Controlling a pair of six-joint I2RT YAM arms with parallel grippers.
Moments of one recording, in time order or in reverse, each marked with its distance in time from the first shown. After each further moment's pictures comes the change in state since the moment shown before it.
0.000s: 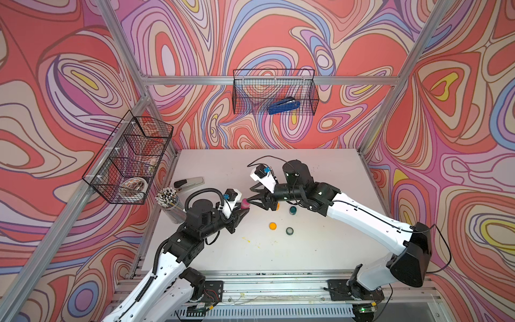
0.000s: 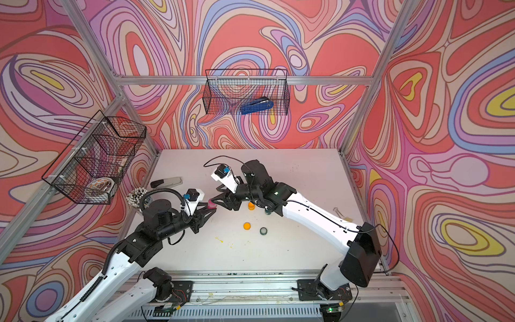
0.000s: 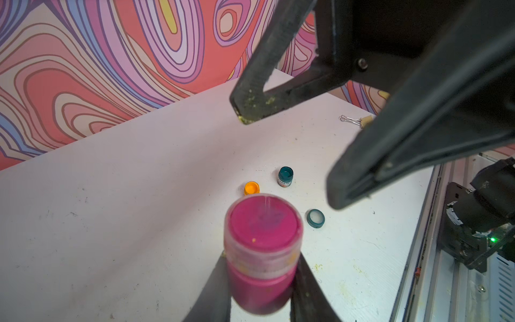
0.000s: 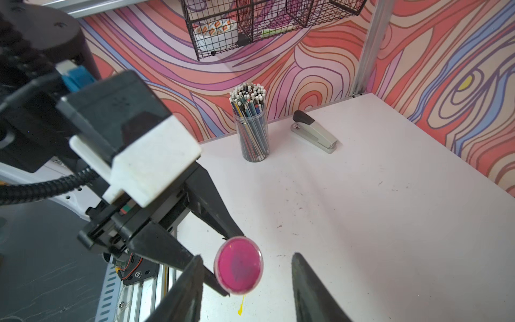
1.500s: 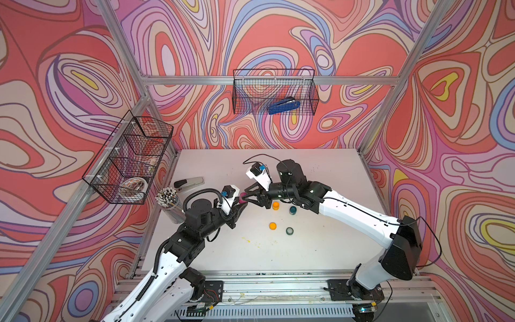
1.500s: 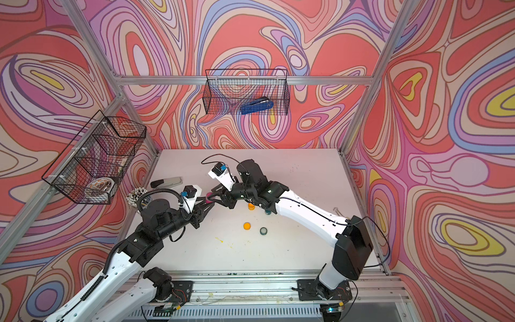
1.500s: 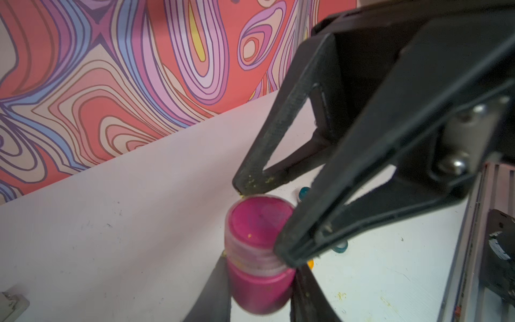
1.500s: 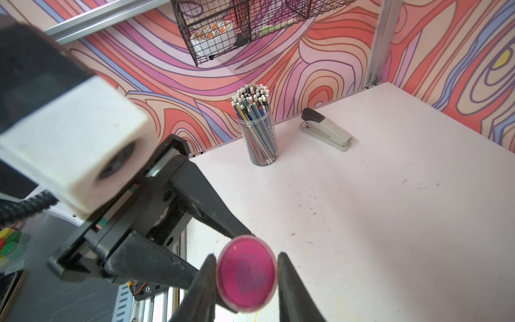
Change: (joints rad) left arm -0.004 0.015 -0.006 0.123 -0.117 0.002; right arm -0.001 0.076 0.008 0.087 -0.014 0.113
